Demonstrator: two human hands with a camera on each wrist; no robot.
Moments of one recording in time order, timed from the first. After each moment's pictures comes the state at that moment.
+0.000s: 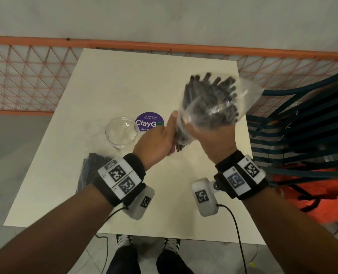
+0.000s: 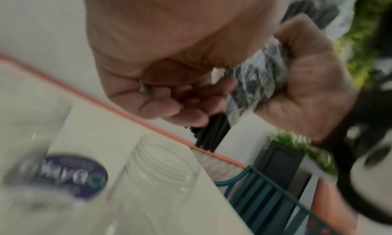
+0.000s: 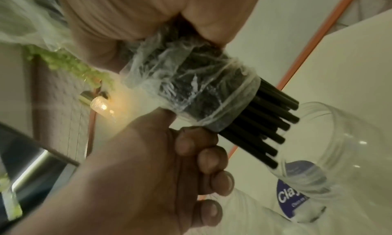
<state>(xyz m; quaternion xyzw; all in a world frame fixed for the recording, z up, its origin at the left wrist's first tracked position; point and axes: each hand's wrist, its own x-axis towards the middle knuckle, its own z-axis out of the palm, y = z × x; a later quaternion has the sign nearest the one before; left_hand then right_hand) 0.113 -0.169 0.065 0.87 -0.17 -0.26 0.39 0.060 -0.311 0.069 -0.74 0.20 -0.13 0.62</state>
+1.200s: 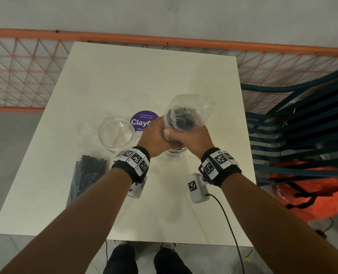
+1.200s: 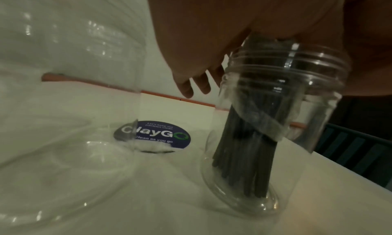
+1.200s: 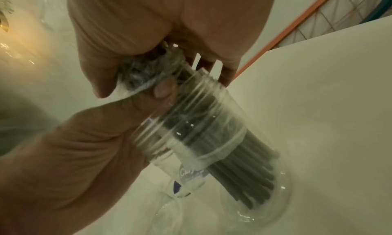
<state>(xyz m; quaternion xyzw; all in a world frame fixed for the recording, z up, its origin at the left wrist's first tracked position) 0.170 -0.186 -0.036 0.81 -0.26 -0.20 0.48 0.104 -0.315 -0.005 -0.76 0.18 -0.05 0.62</state>
